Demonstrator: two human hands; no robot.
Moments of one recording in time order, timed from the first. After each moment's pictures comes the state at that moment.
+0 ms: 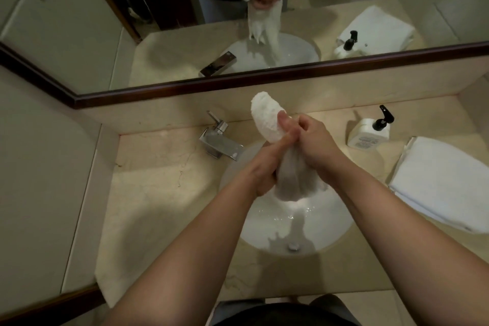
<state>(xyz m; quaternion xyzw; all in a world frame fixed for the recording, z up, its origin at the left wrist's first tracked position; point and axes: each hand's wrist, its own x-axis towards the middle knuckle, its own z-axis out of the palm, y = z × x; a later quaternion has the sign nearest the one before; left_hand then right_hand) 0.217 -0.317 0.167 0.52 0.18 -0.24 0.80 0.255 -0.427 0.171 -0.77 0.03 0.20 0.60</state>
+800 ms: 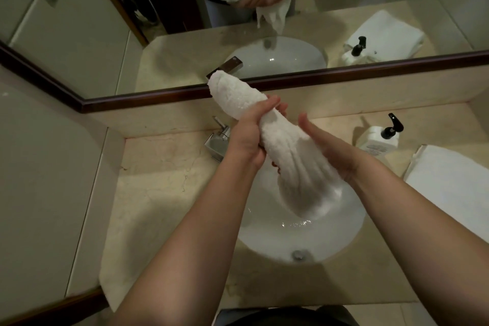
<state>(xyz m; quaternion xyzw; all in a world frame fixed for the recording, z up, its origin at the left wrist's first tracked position) 0.267 -0.289 0.185 0.40 0.26 -0.05 0.88 0.278 -0.445 0.179 -0.51 -0.03 0.50 0.69</state>
